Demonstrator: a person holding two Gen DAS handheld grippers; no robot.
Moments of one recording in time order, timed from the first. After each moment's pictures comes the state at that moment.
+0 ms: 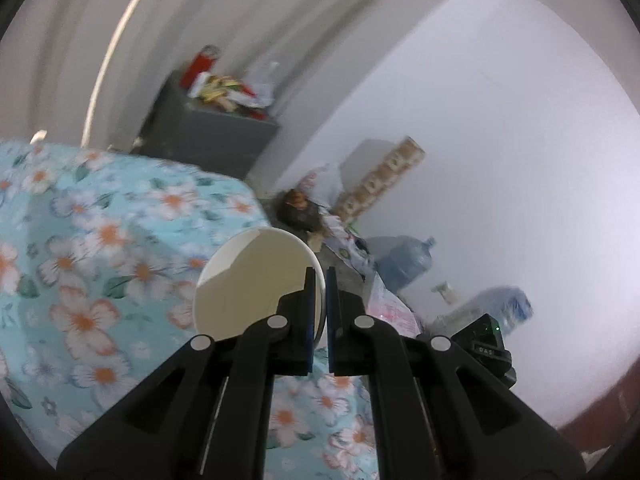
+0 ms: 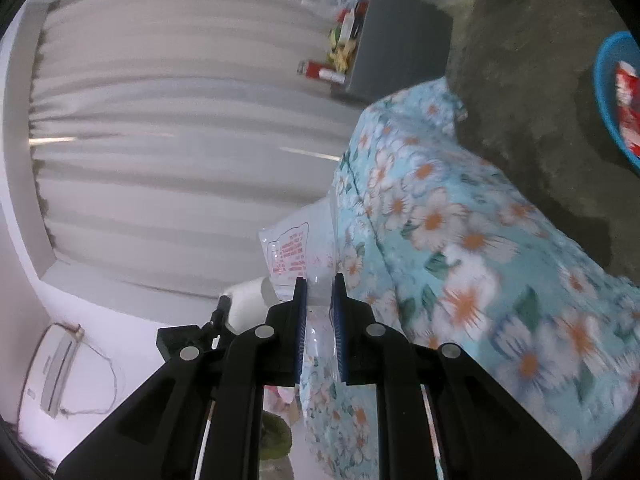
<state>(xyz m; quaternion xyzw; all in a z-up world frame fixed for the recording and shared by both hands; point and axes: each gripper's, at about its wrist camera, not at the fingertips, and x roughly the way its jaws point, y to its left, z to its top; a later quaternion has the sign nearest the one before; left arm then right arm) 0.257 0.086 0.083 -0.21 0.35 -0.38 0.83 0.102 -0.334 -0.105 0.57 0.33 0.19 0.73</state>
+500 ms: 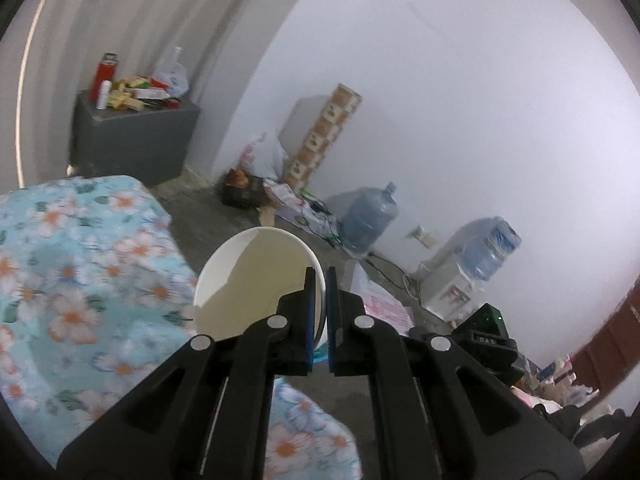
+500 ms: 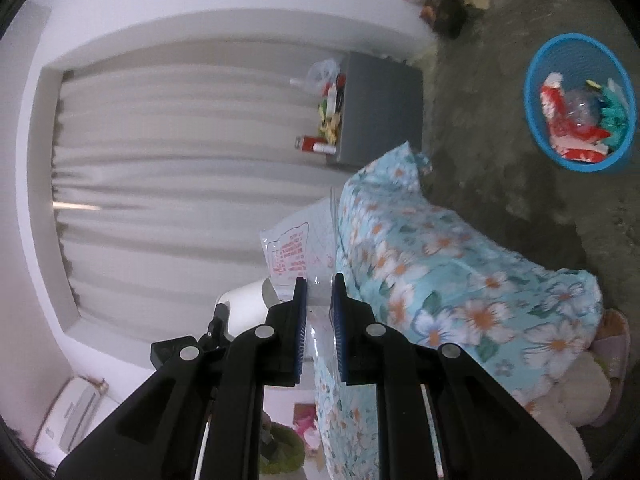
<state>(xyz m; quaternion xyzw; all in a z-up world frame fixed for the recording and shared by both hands) 0.204 -0.069 0.103 -0.11 0.35 -0.47 0.81 -0.003 -0.423 -0.121 0.64 0.23 0.13 0.73</state>
